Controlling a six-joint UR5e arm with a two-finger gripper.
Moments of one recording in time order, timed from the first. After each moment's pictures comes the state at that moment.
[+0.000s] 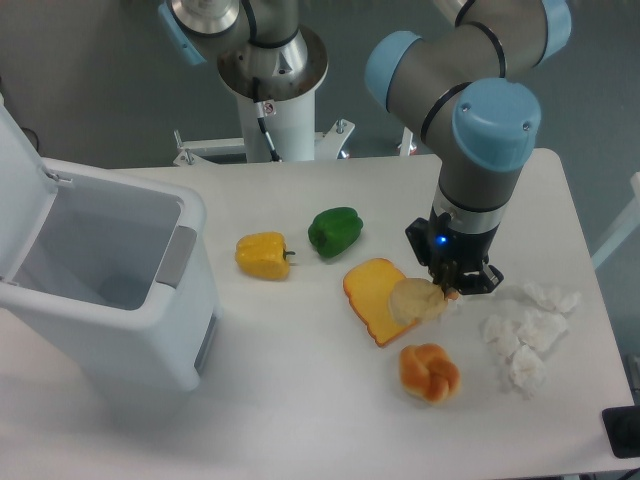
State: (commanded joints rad) arm 2.60 -1.96 -1.34 -1.31 1.52 1.37
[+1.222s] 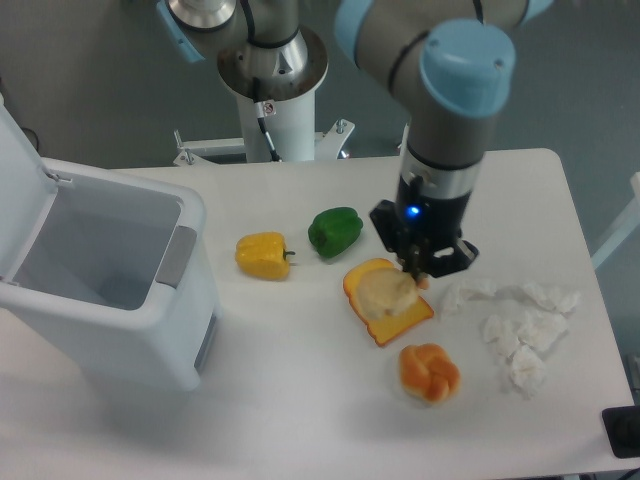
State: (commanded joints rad) arm 2.49 -1.81 -1.33 -1.36 1.36 1.07
